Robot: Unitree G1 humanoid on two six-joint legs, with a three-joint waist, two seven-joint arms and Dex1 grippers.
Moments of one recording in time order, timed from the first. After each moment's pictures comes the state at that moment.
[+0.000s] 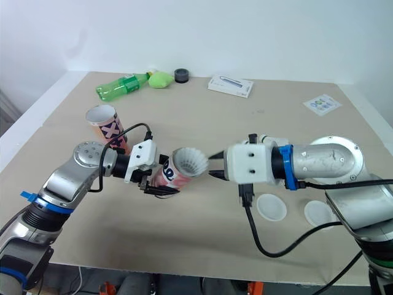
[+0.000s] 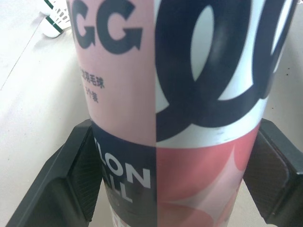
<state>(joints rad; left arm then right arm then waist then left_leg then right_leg) -0.63 0.59 -0.31 -0.11 -0.25 0.42 -1.20 -0.53 -1.04 0.07 -0.62 0.34 0.46 1.05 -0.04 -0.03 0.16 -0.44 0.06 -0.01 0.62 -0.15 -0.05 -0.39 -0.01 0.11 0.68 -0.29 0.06</state>
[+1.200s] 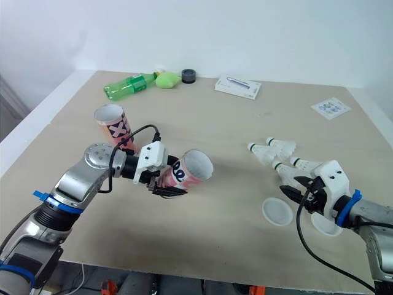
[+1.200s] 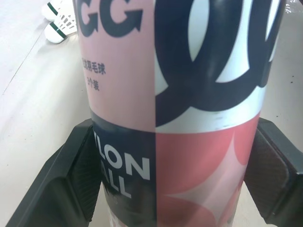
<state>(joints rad) -0.64 0.53 -0.33 -0.08 -0.23 0.40 -1.19 0.02 -0.84 -0.37 -0.11 0.36 0.52 0.84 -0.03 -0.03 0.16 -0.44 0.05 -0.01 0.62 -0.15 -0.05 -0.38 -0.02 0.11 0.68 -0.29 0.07</state>
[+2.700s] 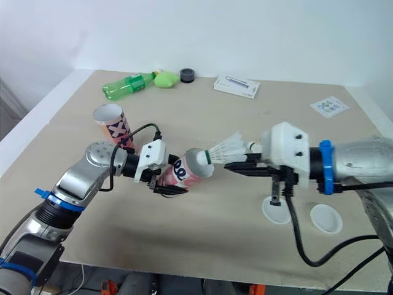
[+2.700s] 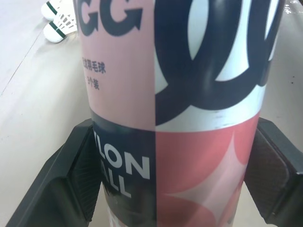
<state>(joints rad) -0.67 0.52 -0.34 -0.06 -0.23 0.40 -1.20 -0.39 -1.12 -0.15 -0.59 0.62 0.53 1.11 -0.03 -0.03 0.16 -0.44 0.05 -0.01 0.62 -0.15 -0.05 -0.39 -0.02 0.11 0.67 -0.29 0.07</state>
